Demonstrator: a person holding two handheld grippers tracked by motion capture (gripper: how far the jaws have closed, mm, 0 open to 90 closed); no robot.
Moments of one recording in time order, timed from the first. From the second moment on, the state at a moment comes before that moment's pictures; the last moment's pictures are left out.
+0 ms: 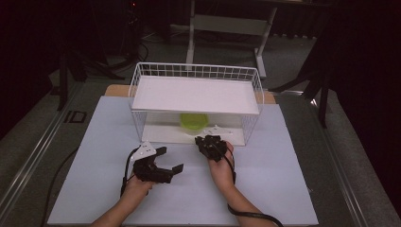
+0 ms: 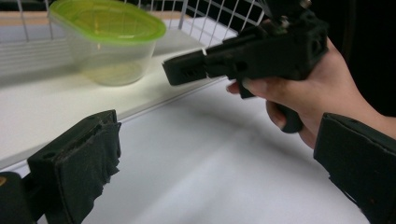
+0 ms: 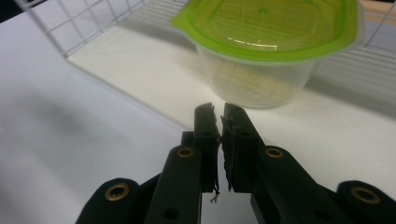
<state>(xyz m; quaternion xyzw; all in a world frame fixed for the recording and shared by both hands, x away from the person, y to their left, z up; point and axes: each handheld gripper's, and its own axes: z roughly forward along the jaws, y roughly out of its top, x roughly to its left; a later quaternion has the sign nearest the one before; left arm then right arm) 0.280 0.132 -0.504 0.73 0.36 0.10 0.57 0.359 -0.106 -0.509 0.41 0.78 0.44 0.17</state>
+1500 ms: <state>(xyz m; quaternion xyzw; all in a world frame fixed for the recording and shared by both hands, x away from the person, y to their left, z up) 0.244 0.145 -0.489 0.76 0.32 0.10 0.56 0.270 -0.206 -0.482 0.39 0.76 0.49 0.16</state>
